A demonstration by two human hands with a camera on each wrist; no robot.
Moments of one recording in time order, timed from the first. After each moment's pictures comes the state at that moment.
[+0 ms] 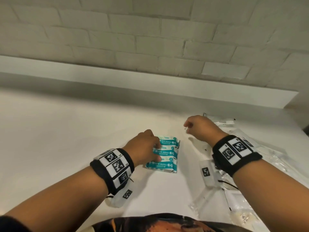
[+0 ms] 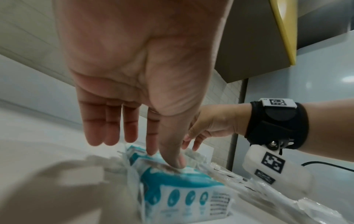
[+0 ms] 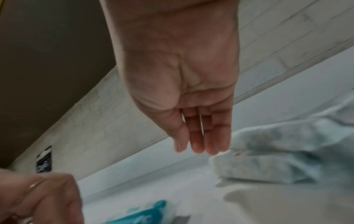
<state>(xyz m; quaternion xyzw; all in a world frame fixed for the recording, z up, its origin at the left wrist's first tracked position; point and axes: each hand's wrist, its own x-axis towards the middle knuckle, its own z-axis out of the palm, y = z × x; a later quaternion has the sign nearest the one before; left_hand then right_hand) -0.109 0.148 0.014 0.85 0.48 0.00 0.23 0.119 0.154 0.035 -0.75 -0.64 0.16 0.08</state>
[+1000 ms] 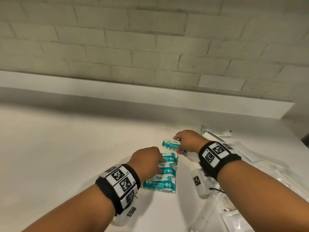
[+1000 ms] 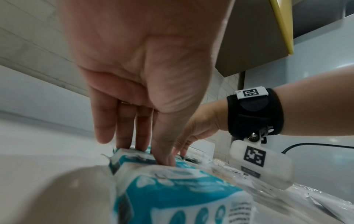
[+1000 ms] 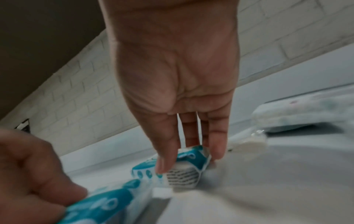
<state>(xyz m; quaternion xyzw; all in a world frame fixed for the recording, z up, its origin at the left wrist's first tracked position) -0.082 0.164 0.011 0.87 0.45 -0.07 0.16 0.104 0.188 0.028 -0.72 -0.66 0.20 -0.04</state>
